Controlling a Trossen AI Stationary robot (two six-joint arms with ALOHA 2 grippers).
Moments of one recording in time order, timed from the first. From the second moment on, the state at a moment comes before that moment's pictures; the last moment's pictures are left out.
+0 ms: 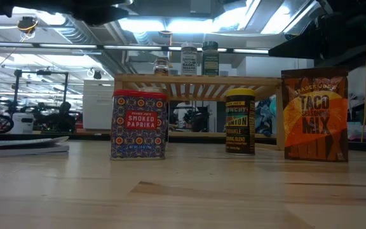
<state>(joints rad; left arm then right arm) -0.10 0.71 0.43 0.32 -0.36 0.26 0.45 1.05 0.30 0.54 0.90 -0.19</state>
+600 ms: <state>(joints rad) -0.10 0.40 0.43 0.00 -0.46 0.29 0.42 1.05 0.30 1.12 0.87 -0.15</state>
